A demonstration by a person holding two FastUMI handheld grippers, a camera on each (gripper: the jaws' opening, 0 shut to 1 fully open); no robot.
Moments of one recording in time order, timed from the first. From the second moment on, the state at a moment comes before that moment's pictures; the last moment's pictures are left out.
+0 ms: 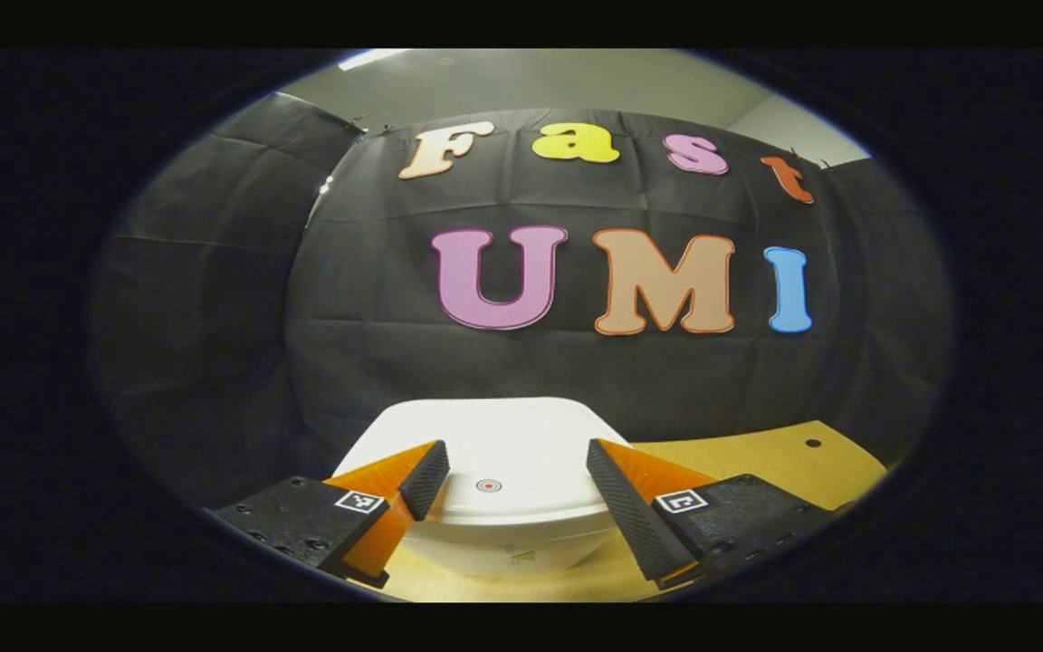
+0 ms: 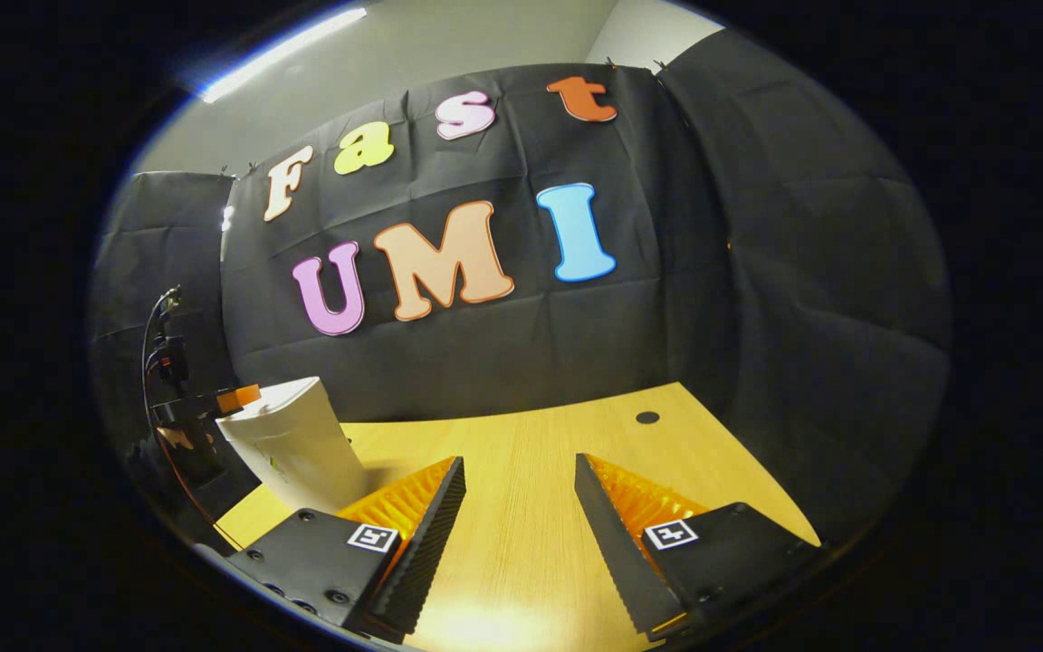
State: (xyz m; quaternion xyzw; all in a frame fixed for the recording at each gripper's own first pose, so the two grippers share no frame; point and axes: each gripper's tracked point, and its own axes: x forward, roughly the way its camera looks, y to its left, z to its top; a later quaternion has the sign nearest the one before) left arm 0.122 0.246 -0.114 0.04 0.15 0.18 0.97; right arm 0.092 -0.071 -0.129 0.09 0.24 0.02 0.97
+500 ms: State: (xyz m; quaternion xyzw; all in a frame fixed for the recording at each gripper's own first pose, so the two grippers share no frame) left arm 0.091 0.030 -0.036 0.03 0.05 0.06 1.00; right arm 0.080 -0.101 -0.050 0.08 0.14 0.04 0.99
